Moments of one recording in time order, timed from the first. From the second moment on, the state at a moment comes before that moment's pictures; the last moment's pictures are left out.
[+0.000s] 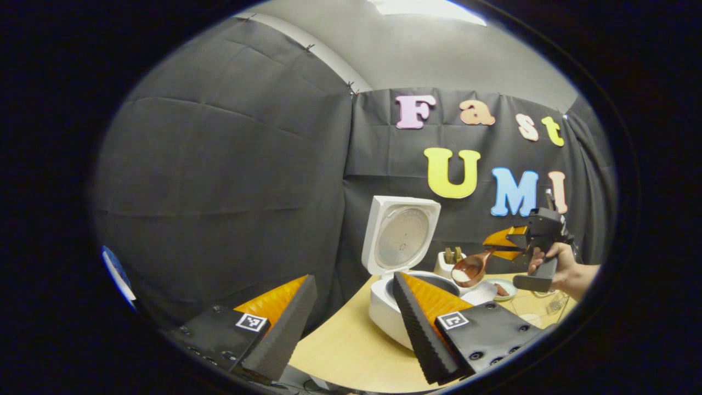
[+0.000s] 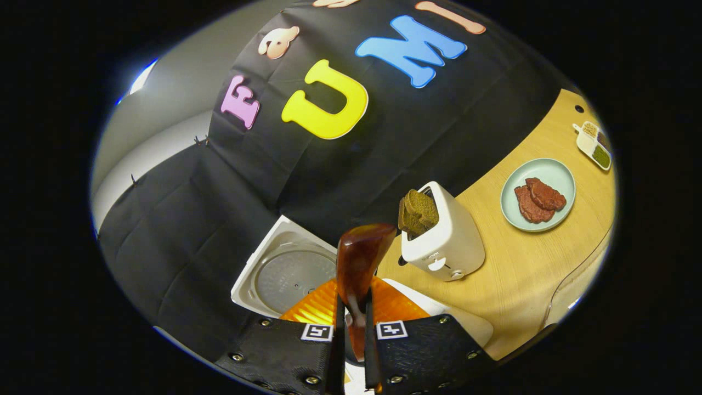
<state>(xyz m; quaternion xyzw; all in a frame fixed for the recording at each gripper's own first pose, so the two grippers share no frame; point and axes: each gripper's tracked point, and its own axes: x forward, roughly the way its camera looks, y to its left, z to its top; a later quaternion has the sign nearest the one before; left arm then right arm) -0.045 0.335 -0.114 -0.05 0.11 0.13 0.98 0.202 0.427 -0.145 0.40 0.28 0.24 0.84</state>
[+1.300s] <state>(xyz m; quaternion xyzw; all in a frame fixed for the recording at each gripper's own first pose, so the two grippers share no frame) -0.073 0.363 -0.138 -0.08 0.12 0.18 0.97 0.168 0.534 -0.128 -0.16 0.07 0.36 0.92</state>
